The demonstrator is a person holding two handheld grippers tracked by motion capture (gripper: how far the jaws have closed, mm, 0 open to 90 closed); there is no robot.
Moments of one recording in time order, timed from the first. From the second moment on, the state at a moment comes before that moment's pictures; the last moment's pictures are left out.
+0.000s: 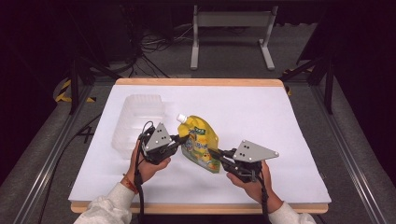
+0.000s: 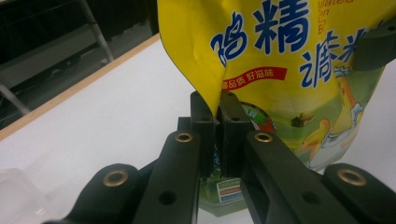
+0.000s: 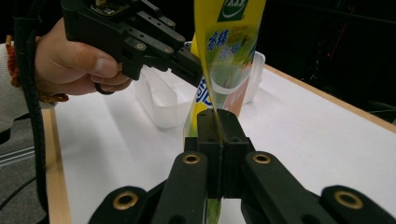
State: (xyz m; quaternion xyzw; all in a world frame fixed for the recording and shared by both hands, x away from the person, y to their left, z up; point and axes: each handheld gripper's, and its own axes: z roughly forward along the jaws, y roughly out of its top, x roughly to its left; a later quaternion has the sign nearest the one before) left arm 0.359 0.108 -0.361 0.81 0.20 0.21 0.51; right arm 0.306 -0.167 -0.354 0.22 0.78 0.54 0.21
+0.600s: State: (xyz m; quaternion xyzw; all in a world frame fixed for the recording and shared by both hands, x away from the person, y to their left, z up) left arm 0.371 0.148 -0.348 0.78 0.24 0.24 0.53; right arm 0.337 -0.128 -0.336 0.19 0.78 0.55 0.22
